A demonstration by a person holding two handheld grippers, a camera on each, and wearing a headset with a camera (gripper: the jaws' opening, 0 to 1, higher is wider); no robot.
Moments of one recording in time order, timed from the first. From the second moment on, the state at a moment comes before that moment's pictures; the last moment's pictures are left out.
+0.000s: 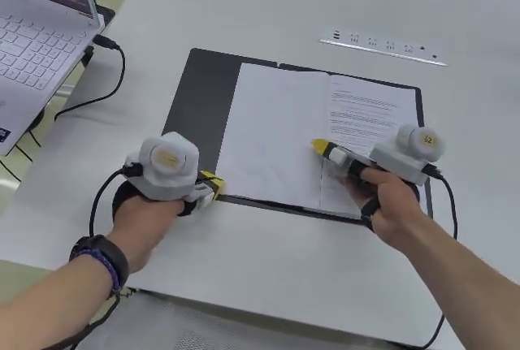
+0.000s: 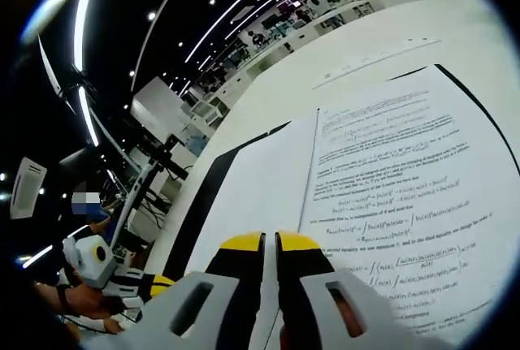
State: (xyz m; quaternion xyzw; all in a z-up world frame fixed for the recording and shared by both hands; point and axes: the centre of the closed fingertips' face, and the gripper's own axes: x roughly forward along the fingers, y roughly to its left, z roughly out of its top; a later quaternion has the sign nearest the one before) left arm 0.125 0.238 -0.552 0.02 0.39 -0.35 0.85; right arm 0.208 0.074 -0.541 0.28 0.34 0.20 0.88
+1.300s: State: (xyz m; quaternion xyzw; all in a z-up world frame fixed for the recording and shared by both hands) left arm 0.129 0.240 -0.555 -0.01 0.40 -0.31 0.86; right arm 0.269 0.069 -0.528 0.38 0.27 0.12 0.87
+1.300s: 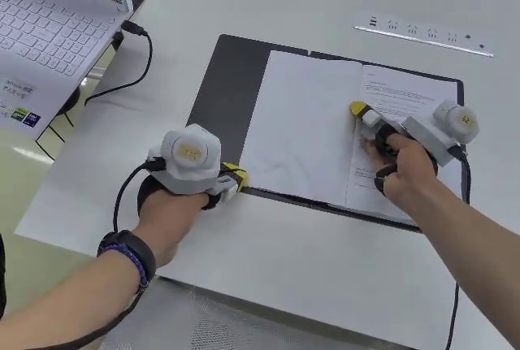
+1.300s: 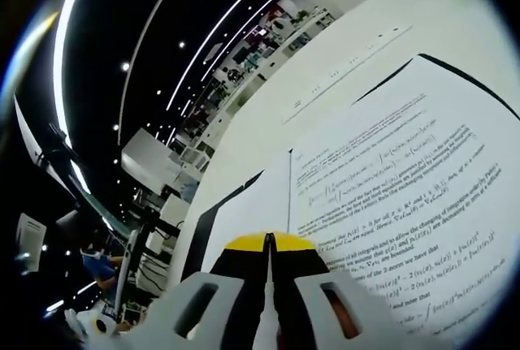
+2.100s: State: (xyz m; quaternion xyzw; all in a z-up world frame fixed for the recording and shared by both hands) left arm 0.133 0.243 -0.561 -0.02 0.40 -0.30 0.86; right arm 0.331 0.059 -0.532 0.40 0.26 0.08 0.87
